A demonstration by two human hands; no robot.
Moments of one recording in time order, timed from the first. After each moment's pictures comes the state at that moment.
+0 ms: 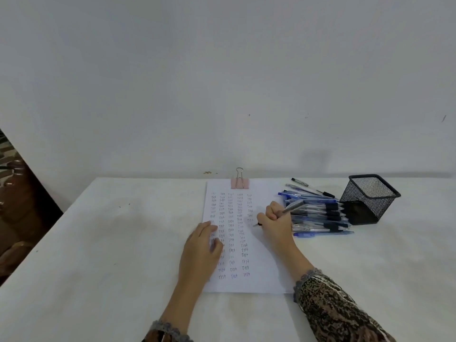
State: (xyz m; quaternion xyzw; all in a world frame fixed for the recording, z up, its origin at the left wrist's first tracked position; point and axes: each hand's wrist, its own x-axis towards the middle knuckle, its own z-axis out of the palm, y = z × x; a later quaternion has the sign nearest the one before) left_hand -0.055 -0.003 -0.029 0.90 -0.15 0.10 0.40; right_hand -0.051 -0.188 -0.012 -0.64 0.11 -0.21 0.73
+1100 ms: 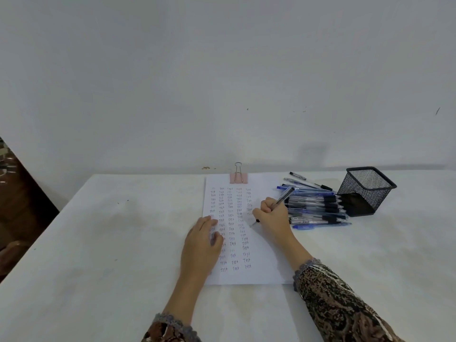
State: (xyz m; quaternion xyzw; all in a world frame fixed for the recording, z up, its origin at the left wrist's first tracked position) left_hand -0.054 -0.003 -0.031 0.90 -0.15 0.09 0.41; right_hand -0.056 -0.181 -0.008 -0.72 0.13 -0.20 0.65
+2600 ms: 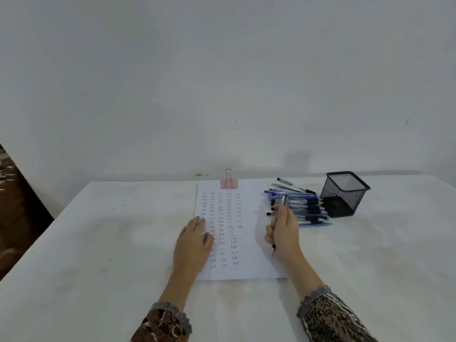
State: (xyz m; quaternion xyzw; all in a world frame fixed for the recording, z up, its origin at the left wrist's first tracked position) left_hand -0.056 -0.004 -0.027 0.93 -0.15 0.05 0.34; right_hand -0.115 -0.191 0.012 -0.55 0.22 -0.24 0.77
